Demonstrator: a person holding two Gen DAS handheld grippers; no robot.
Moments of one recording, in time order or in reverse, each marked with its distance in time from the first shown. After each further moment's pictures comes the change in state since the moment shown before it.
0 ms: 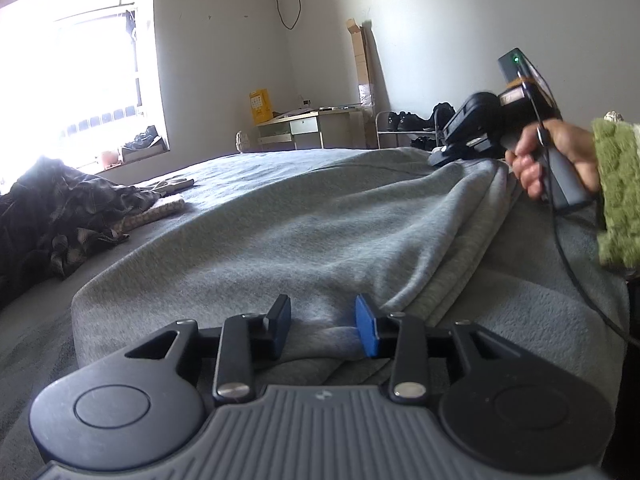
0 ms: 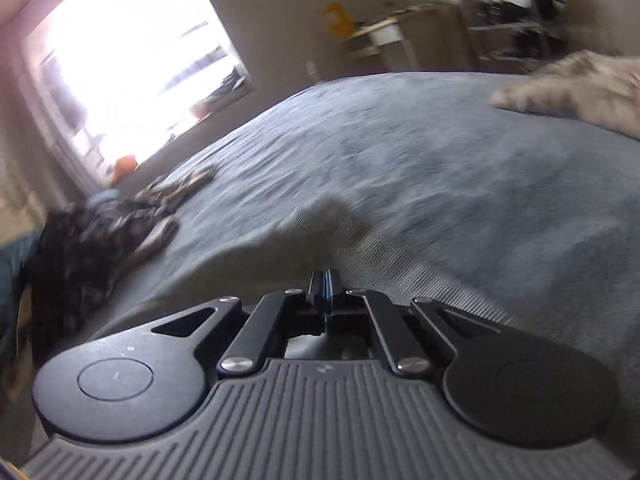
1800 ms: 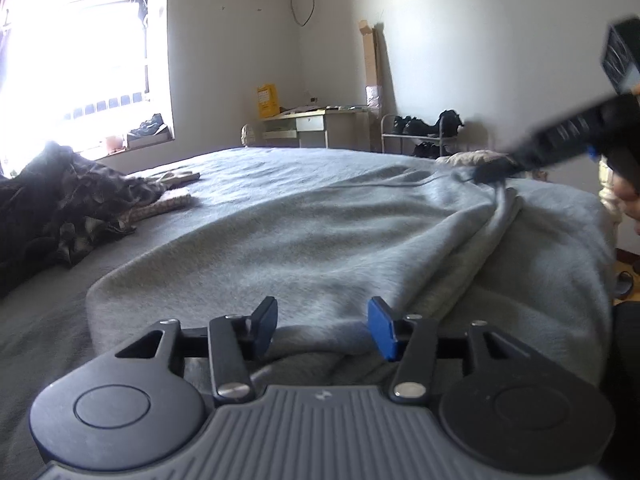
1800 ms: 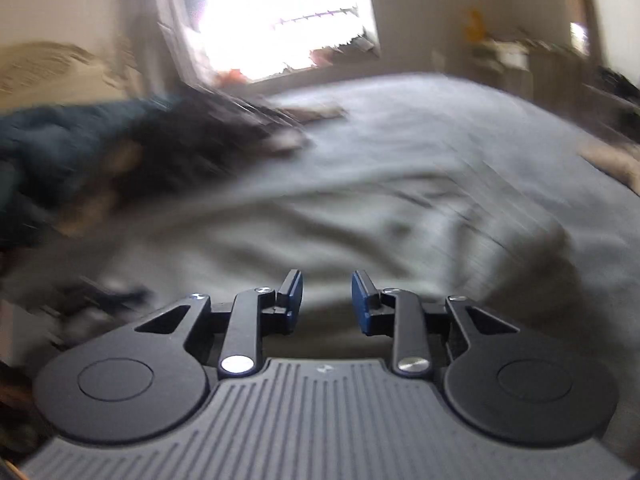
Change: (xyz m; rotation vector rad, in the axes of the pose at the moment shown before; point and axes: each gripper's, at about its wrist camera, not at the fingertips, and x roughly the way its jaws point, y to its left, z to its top) left arm -0.028 0.003 0.015 -0.046 0.011 0.000; right arm -0.125 0.112 -0.076 -0.464 0.109 0.265
